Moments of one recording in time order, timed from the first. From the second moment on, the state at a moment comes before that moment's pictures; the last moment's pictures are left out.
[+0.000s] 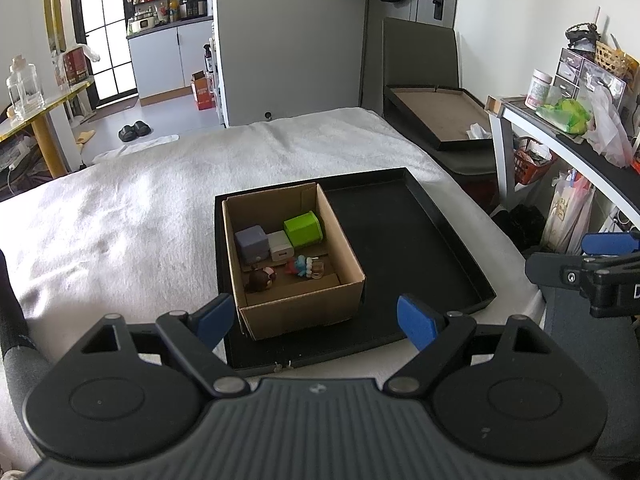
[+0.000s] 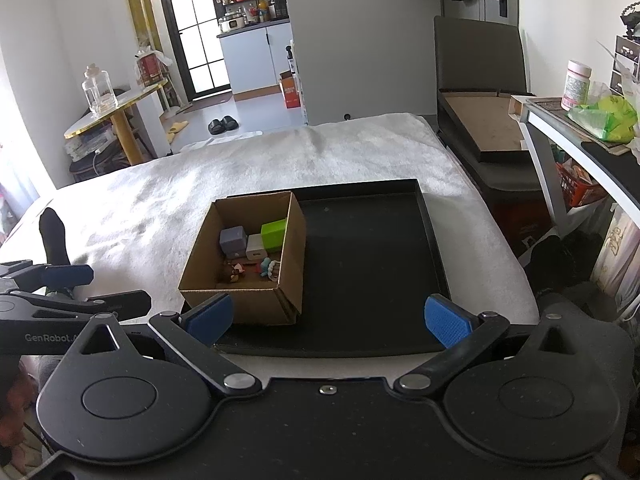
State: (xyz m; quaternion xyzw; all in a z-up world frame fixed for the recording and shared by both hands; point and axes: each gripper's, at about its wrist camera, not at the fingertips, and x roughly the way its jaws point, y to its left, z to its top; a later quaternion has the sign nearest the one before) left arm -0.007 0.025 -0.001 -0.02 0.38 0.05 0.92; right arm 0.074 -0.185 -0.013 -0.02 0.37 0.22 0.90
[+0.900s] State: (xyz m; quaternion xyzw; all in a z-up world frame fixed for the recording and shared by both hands) left arm -0.009 0.023 -0.004 -0.01 0.37 0.05 0.93; right arm 0.075 -0.185 -0.019 -0.02 0.38 0.22 0.90
